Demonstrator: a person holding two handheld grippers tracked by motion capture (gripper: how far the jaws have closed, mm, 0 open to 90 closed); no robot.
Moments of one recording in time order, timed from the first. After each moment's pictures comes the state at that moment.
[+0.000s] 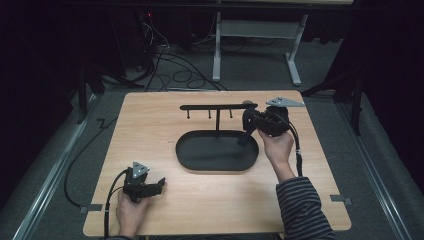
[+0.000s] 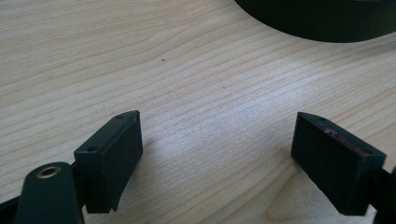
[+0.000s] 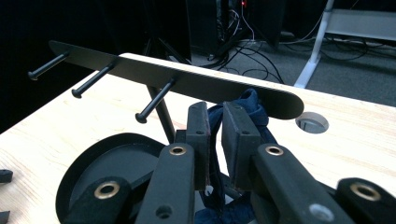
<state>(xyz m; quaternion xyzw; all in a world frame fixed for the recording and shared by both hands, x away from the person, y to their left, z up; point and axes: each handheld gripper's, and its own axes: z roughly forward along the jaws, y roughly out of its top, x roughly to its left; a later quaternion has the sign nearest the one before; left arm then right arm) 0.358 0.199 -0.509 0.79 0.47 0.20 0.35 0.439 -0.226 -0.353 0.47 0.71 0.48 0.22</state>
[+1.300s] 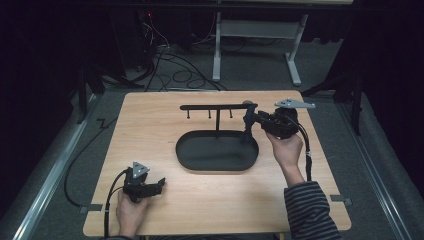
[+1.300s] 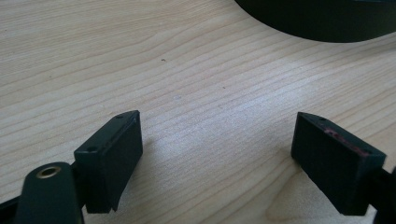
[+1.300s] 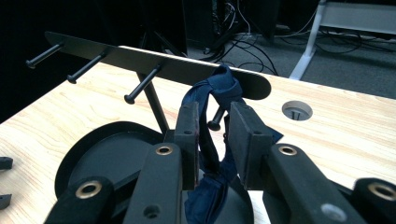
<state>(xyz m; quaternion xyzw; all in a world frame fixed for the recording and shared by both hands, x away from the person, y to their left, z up) 0.358 0.199 -0.509 0.79 0.47 0.20 0.35 0.426 -0.246 -0.347 0.48 0.71 0.46 0.22</state>
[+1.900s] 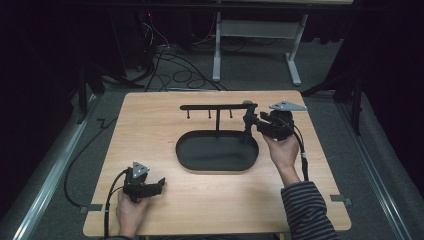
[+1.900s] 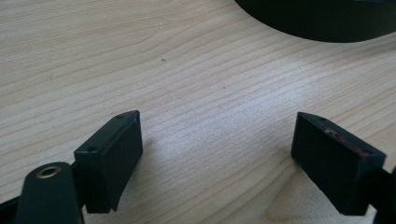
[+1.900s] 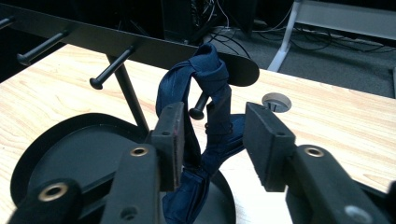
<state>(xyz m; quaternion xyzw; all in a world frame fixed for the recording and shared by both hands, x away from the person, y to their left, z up) 0.358 0.199 -0.509 0.79 0.47 0.20 0.35 0.432 -0.236 -0.361 0.49 0.72 0.42 0.26</state>
